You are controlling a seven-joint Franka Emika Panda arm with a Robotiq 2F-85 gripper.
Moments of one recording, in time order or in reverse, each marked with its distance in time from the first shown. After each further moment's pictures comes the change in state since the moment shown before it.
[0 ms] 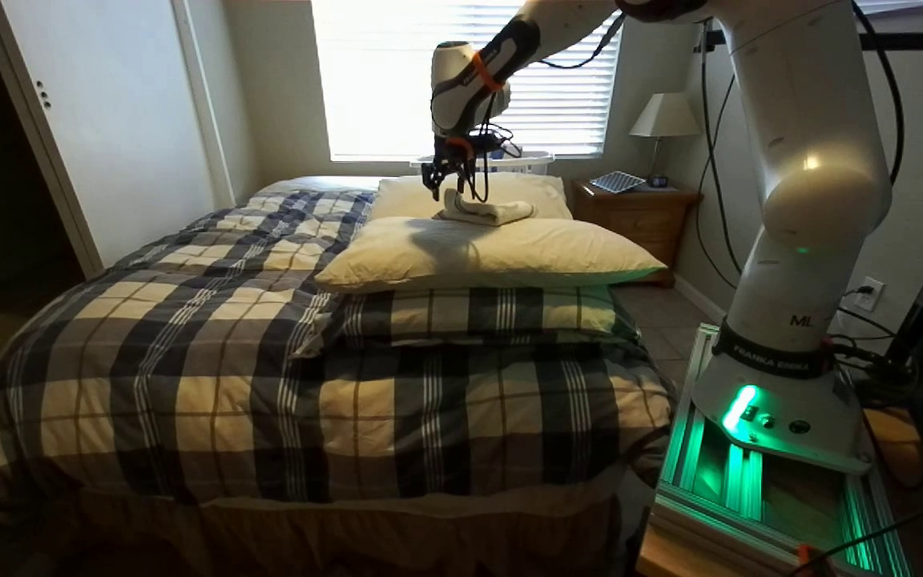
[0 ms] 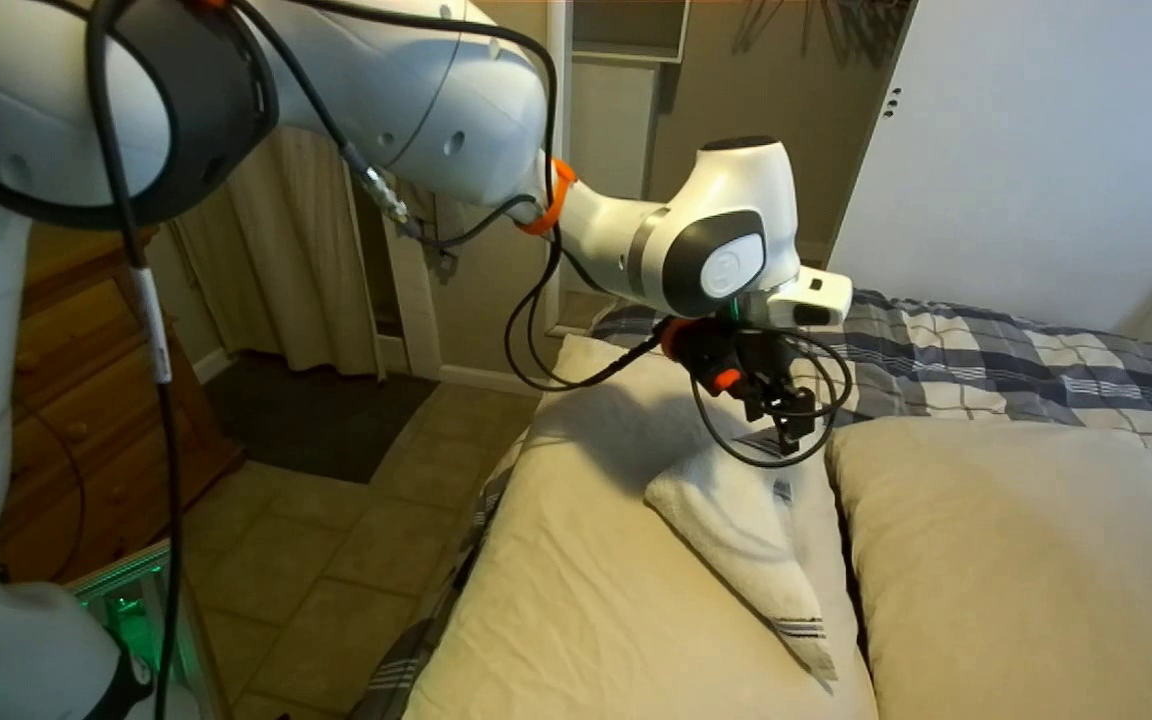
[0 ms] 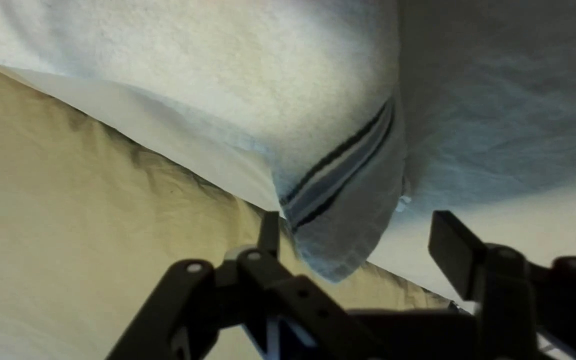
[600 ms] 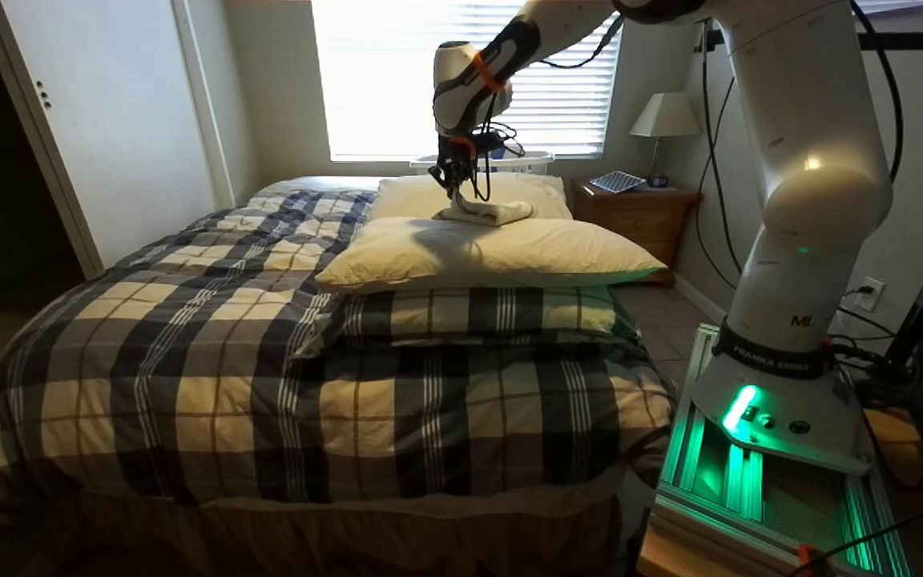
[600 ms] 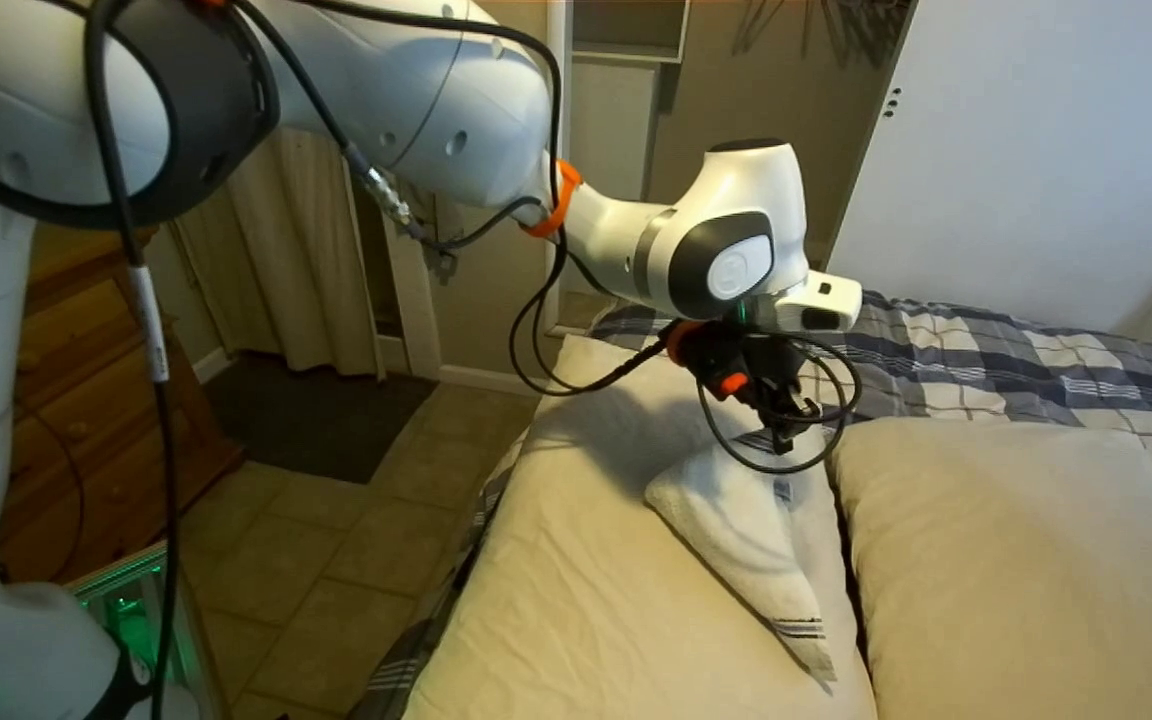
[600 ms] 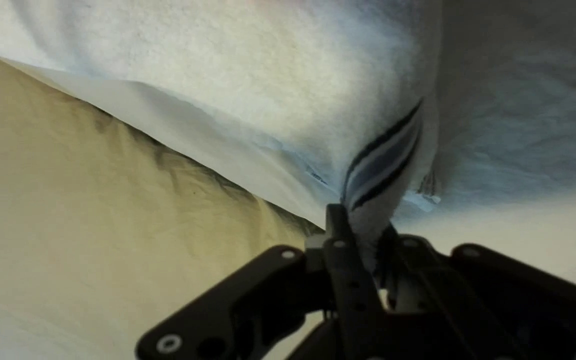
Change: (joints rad) arm 0.014 0.004 -0.034 0.011 0.000 -0.021 -0.002
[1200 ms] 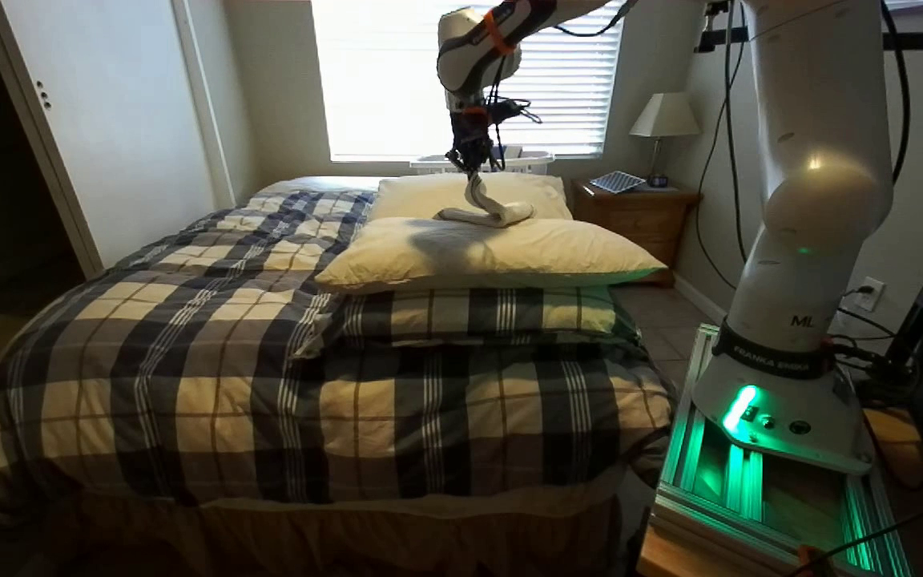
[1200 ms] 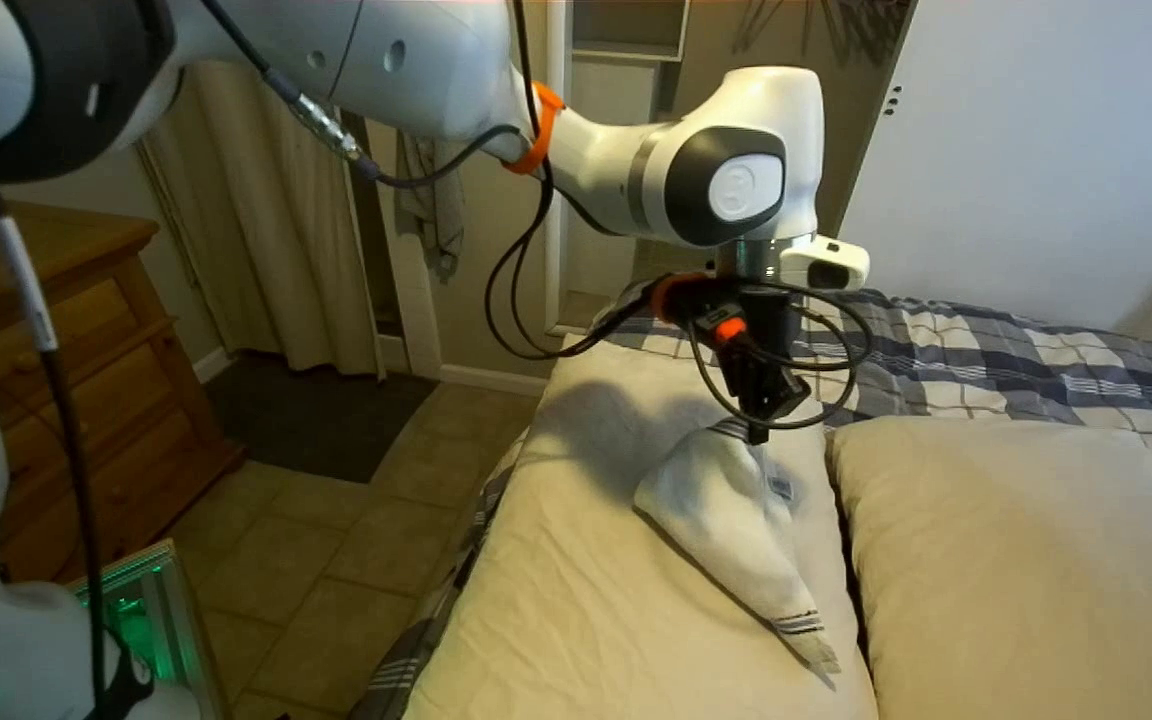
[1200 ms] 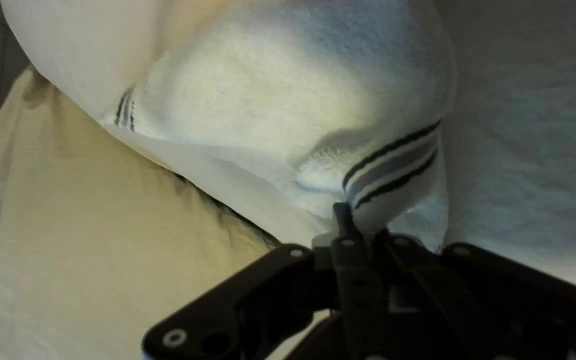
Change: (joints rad) arm 0.001 -0.119 -0.001 0.002 0.002 -0.313 -0.084
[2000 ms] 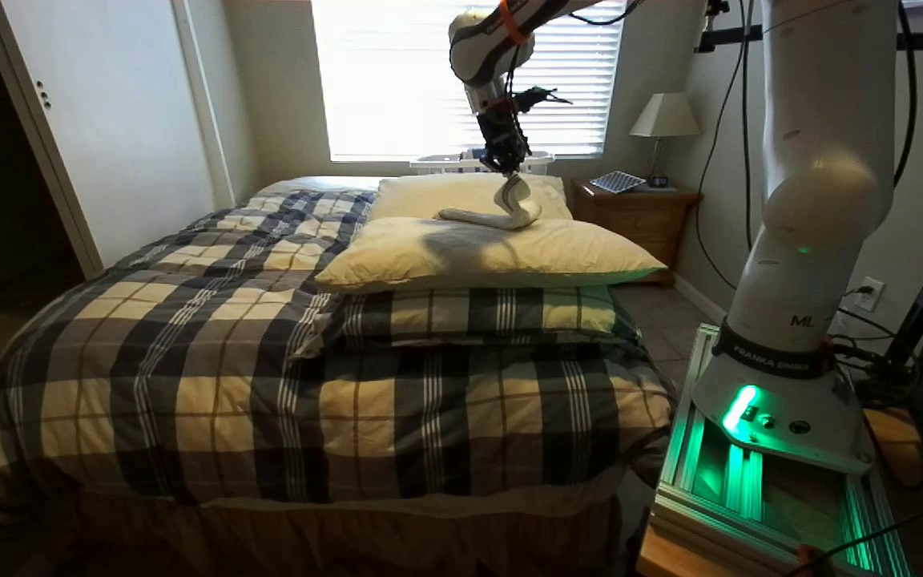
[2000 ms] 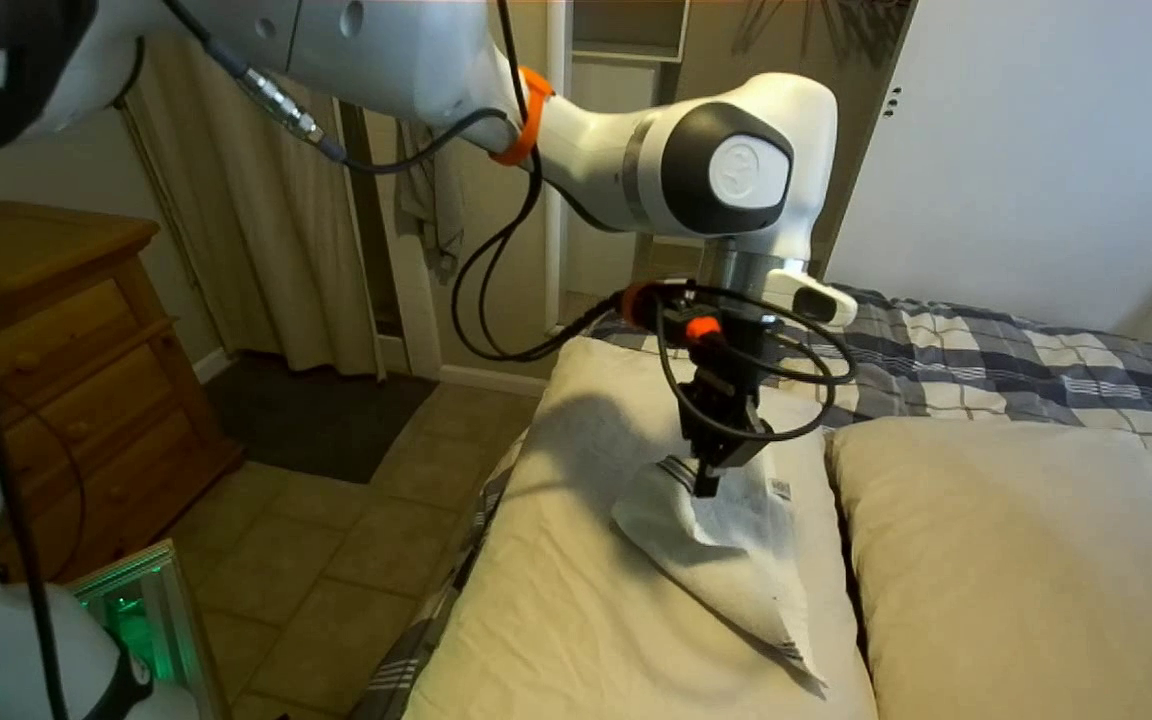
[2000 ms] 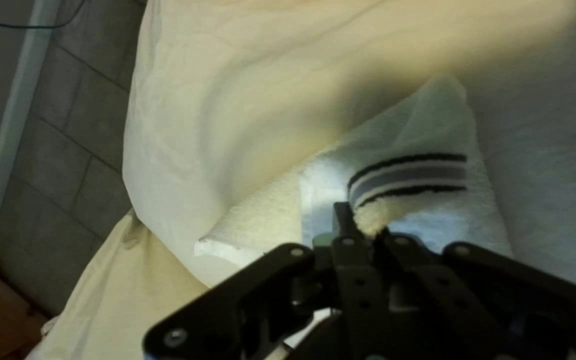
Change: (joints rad) arm -0.006 -0.060 -0.025 -0.048 -0.048 -0.303 -0.004
